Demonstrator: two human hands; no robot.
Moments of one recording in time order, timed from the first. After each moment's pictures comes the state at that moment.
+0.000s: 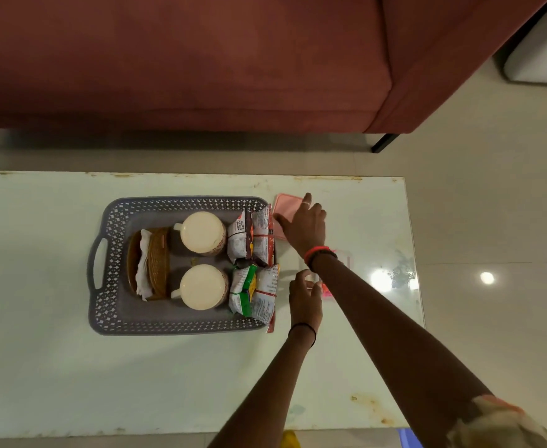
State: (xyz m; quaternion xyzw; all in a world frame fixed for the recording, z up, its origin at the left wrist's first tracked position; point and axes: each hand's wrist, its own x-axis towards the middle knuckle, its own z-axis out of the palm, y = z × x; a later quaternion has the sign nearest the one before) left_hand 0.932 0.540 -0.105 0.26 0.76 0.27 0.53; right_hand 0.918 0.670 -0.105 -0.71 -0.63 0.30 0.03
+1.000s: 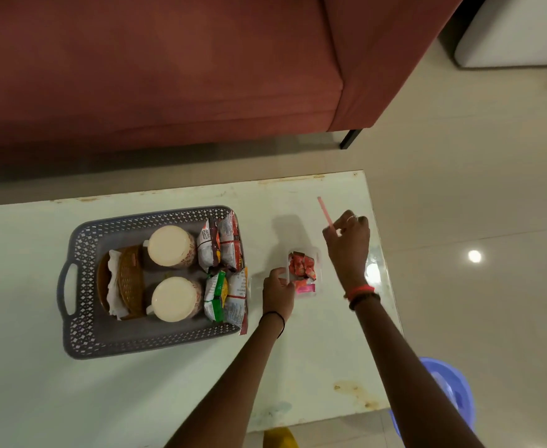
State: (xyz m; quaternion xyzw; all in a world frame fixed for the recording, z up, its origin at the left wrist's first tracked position) left_hand 0.930 0.556 -0.109 0.30 0.76 0.19 0.55; right_hand 1.038 0.636 -0.056 -0.79 -0.50 0.27 0.24
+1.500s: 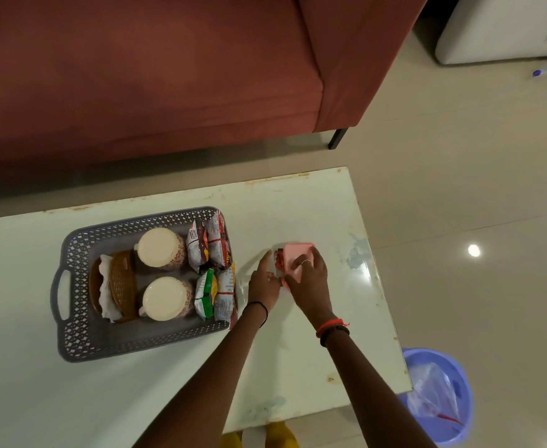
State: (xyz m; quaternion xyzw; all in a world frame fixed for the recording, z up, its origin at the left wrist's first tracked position) left_hand 0.922 0.556 -0.104 0.40 0.74 0.17 0.52; right_hand 1.025 0.553 -0.101 -0.73 -0.55 0.38 0.15
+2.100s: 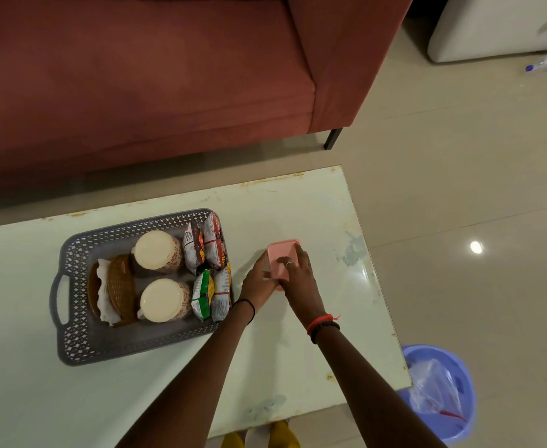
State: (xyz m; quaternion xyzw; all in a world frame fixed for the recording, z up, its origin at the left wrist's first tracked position) left_hand 0.914 0.559 -0.108 0.40 0.68 0.20 0.58; right_hand 1.020 0.550 -0.109 -0.67 -0.63 0.37 0.11
